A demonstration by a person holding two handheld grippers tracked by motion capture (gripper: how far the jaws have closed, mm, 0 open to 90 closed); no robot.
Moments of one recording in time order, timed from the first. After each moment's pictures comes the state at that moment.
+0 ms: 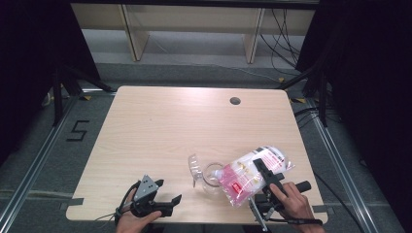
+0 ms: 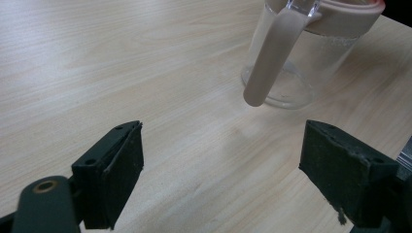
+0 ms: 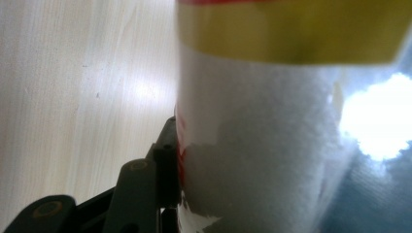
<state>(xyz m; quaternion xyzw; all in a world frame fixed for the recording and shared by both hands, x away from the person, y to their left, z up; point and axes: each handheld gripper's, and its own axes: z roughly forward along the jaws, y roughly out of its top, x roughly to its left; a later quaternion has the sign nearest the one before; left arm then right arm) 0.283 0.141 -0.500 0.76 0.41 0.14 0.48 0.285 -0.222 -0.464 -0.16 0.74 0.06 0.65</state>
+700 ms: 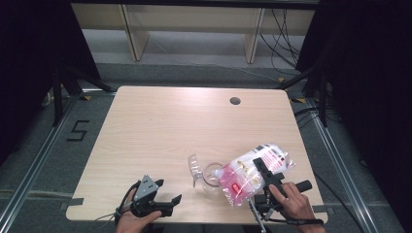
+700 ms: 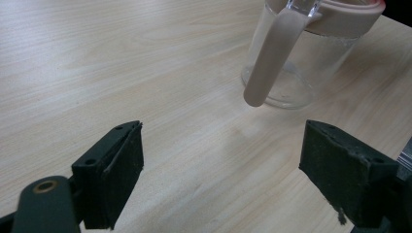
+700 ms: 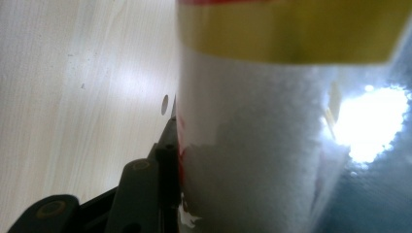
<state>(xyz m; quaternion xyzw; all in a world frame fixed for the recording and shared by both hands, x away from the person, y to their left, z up) 0.284 0.141 -0.501 0.76 0.41 0.14 0.48 0.284 -0.221 -0.464 -0.16 0.73 0.04 0.66</state>
